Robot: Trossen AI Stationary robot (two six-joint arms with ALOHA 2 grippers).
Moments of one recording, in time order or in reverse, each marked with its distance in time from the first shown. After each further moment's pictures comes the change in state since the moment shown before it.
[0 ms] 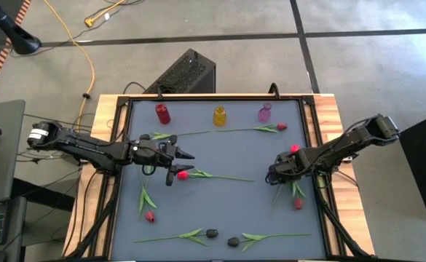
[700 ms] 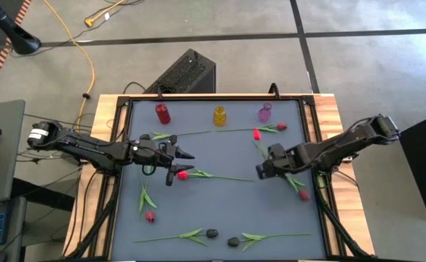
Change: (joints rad) left arm 0.000 0.000 -0.001 0.000 -0.003 0.004; right arm -0.026 -0.002 0.262 -0.002 0.303 -0.159
